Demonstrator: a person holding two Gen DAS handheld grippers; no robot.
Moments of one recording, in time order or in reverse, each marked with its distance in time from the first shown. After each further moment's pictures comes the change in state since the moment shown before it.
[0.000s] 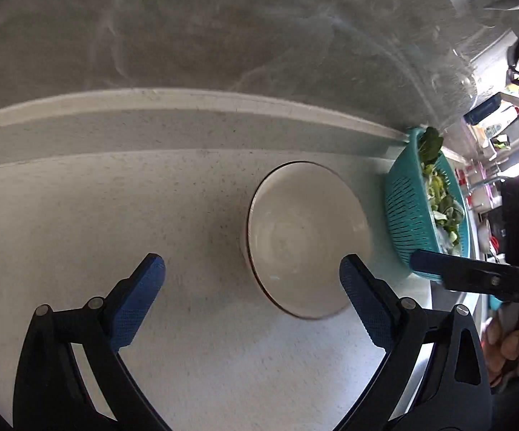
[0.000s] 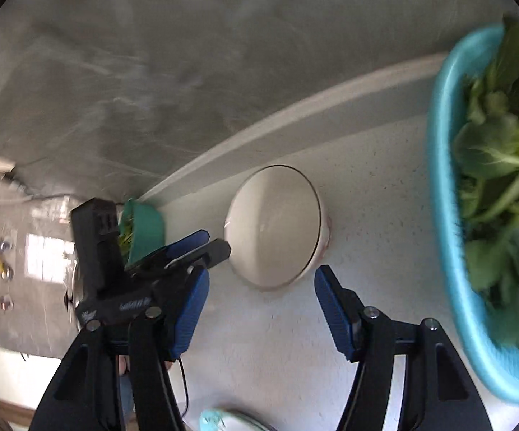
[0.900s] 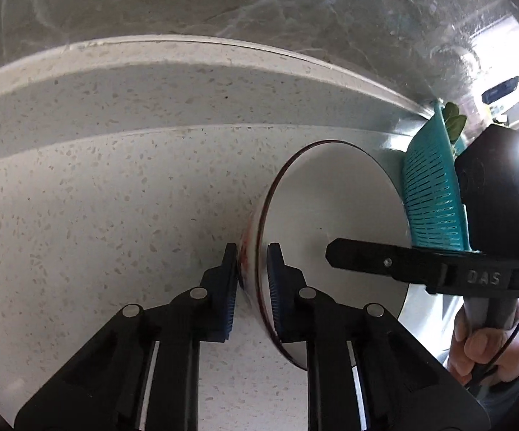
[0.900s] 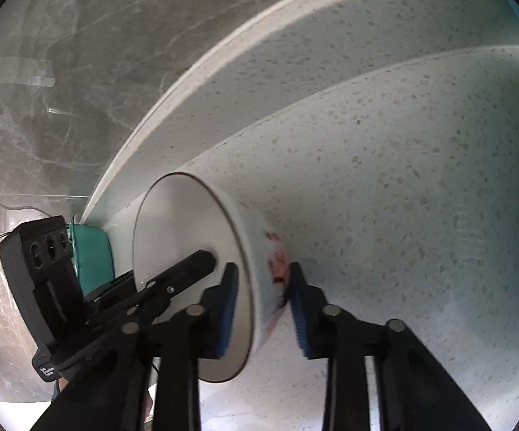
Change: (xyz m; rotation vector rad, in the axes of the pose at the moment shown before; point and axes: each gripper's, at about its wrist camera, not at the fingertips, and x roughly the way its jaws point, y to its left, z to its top) left arm 0.072 0.000 0.014 0.039 0.114 -0.029; right arm 0.093 -0.038 0.032 0.124 0.078 -0.121
